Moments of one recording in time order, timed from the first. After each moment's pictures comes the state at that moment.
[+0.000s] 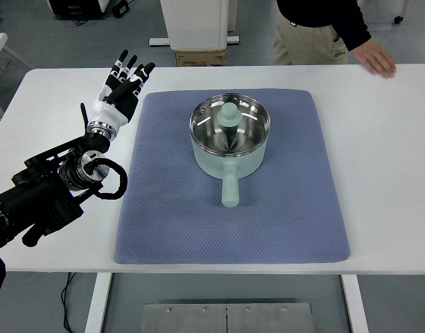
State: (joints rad) left arm -0.97 0.17 -0.22 -0.59 -0.51 -0.17 -0.54; right arm -0.03 0.00 0.48 0.13 -0.42 -0.03 0.03
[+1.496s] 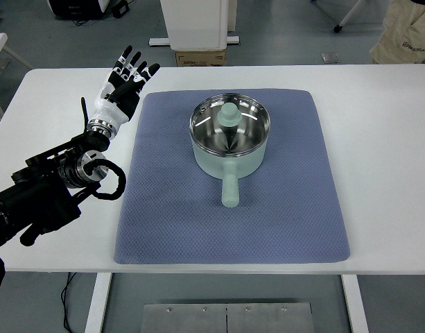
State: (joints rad) left arm -0.97 0.17 -0.21 -0.58 -0.43 -0.18 -0.55; right arm -0.03 0.00 0.48 0.13 -0.42 -0.03 0.03
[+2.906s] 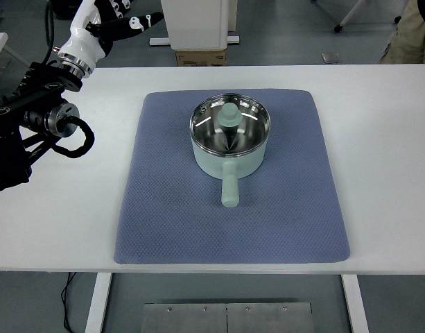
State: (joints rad) left arm -1.17 0.40 -0.21 -0.87 0.11 0.10 -0.61; right arm -0.03 0.00 0.48 0.13 -0.42 -0.03 0.03
